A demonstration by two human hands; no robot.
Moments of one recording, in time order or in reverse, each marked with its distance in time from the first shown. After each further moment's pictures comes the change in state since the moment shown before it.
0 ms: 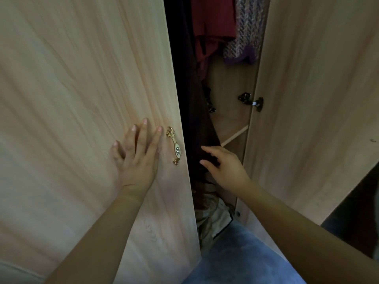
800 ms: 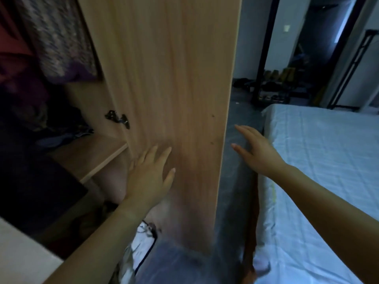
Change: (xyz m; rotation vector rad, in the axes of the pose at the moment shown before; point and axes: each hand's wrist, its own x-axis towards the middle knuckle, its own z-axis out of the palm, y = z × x) left_hand 0.095 0.367 -0.104 -0.851 -0.684 0.215; right_hand -0.114 0.184 -0.385 -0.524 0.194 0.382
